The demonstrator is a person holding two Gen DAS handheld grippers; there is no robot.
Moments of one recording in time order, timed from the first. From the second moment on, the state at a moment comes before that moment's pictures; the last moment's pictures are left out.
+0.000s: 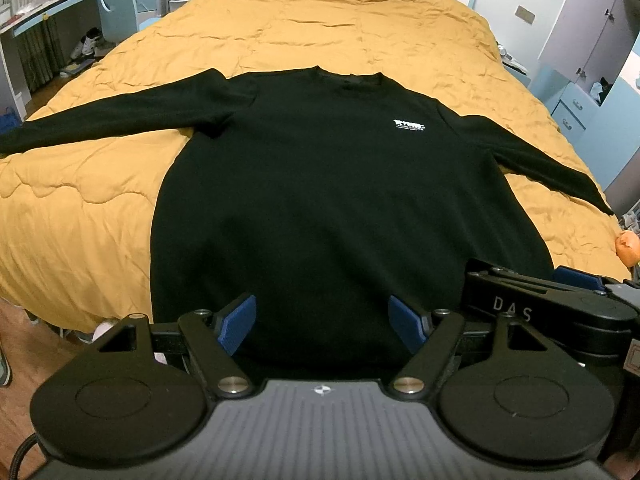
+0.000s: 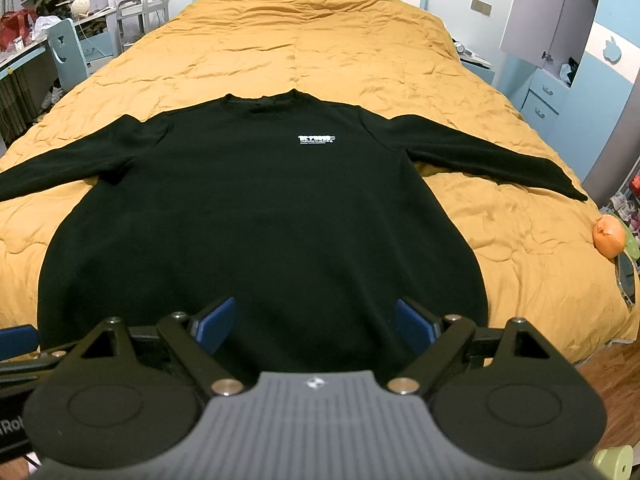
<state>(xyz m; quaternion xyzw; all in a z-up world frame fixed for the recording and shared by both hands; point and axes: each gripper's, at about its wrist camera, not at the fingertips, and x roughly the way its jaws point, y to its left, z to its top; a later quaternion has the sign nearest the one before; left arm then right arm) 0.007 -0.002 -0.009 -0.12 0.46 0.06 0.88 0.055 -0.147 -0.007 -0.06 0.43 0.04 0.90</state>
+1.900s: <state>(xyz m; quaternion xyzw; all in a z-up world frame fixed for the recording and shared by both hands) 0.014 0.391 -0.070 -0.44 0.16 0.20 0.86 0.195 0.091 -0.071 -0.18 0.23 0.30 0.91</state>
